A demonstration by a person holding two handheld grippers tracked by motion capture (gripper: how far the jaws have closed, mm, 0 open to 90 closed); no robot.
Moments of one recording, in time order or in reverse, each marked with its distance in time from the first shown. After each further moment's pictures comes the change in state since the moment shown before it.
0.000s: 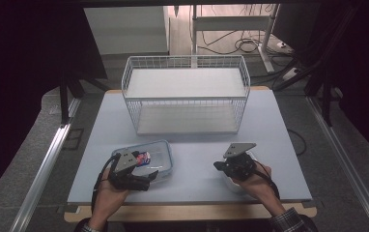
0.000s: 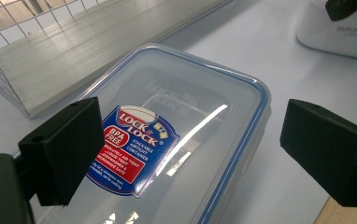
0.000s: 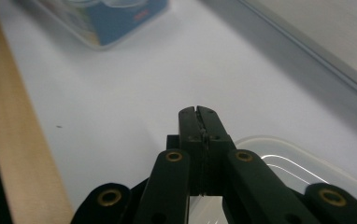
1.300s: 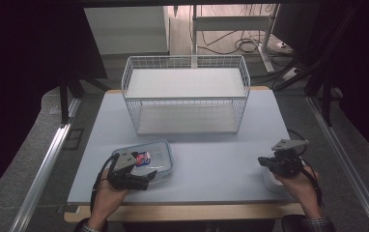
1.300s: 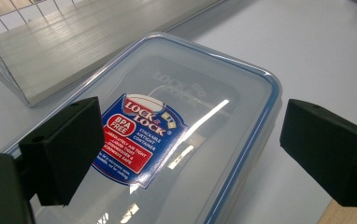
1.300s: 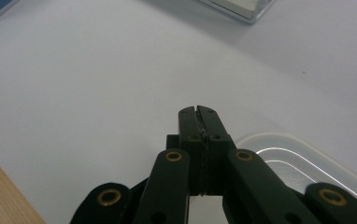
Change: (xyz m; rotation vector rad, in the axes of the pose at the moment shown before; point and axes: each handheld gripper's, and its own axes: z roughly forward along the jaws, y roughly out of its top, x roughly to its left) left arm 0.005 -0.005 0.002 0.017 0.001 -0.030; right arm -0.069 -0.067 -0.077 0.035 -0.174 0.247
